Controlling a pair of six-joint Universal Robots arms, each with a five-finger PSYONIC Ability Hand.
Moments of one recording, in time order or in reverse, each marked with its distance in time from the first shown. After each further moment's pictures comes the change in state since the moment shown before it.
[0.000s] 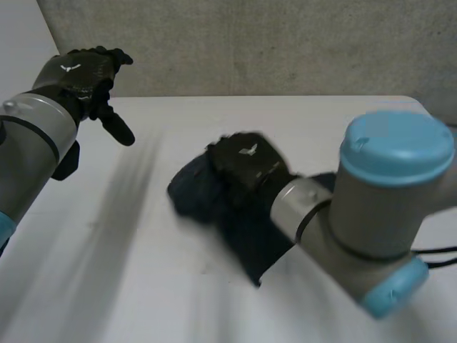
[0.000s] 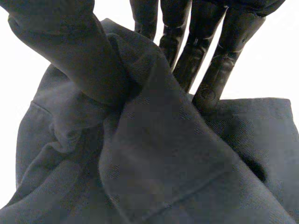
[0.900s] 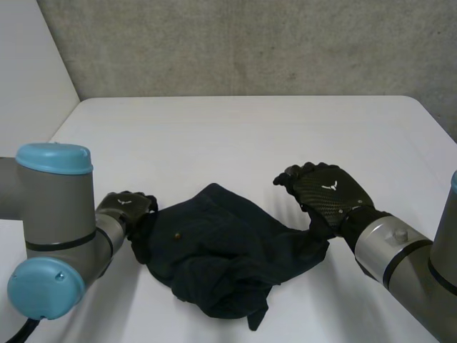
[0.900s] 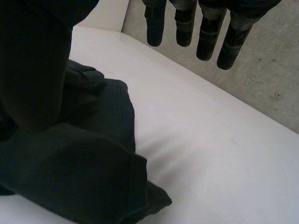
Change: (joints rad) left arm -0.004 -0.298 -0.304 0.069 0.006 0.122; right arm -0.261 -0.281 0.406 0.053 -0.006 -0.132; left_hand 0.112 0.098 0.080 0.090 0.081; right_hand -0.748 -0.941 -0.979 -0.964 -0.915
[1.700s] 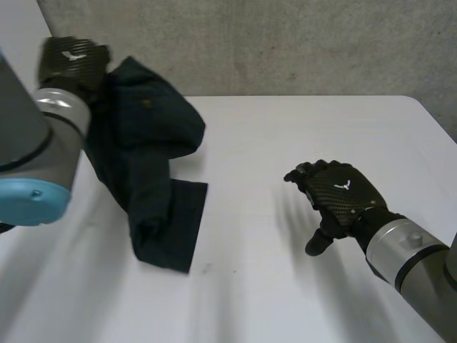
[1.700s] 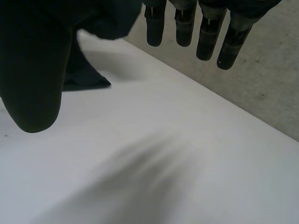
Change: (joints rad) left arm 0.004 0.149 0.327 0.228 -0.079 0.240; right arm -0.052 -0.052 0.063 -0.042 -0.006 0.000; left_hand 0.789 0.881 0.891 0.899 0.782; right_hand 0.000 0.000 0.000 0.000 0.000
